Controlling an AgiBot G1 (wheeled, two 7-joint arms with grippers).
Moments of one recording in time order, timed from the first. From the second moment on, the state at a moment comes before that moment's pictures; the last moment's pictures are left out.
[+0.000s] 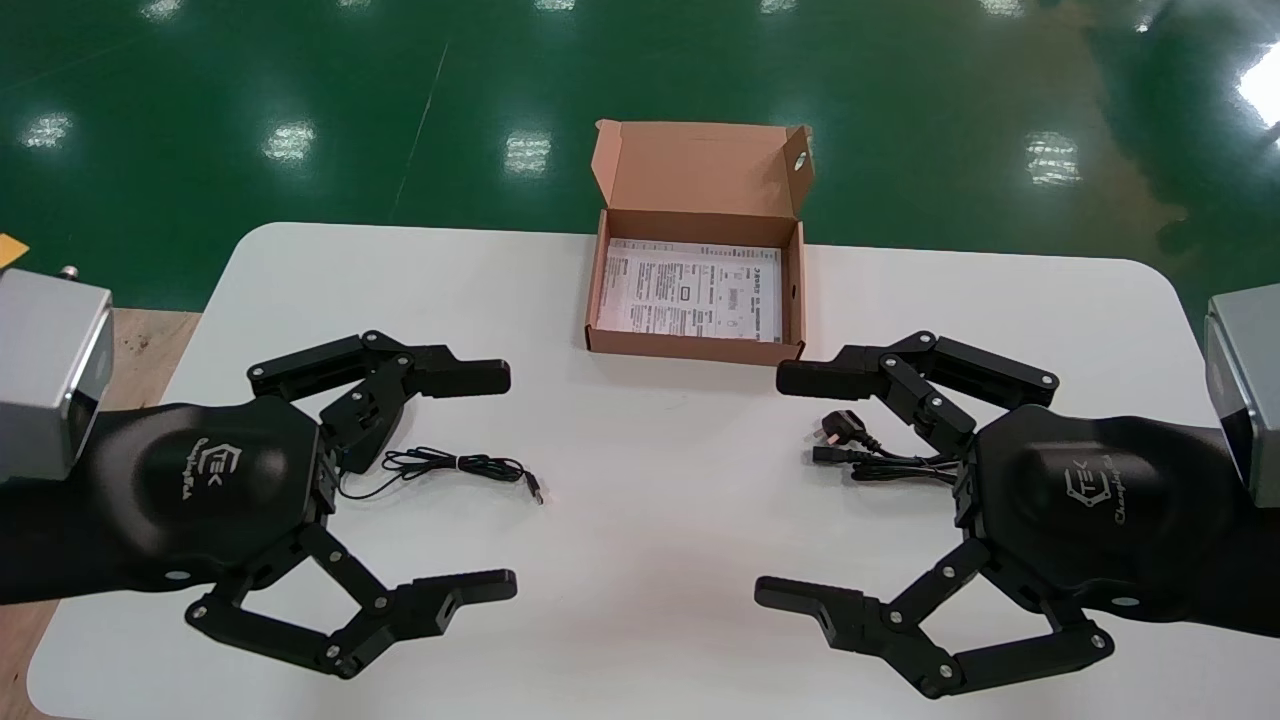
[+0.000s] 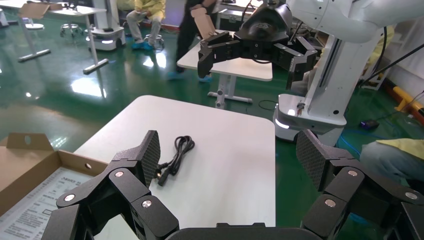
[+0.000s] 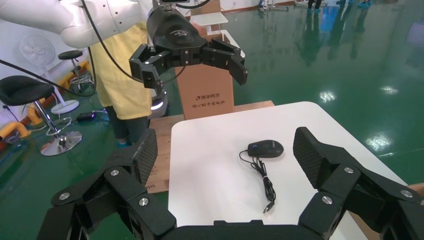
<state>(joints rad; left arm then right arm) -1.09 0.61 0.29 -1.28 0.75 1.51 -0.19 1.08 -0.61 -0.28 1.27 -0.74 -1.49 0.18</state>
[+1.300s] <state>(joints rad) -1.69 1.01 0.76 -0.29 1.48 1.48 0.40 1.58 -0.79 -0.66 0.38 -1.46 -1.51 -0.75</state>
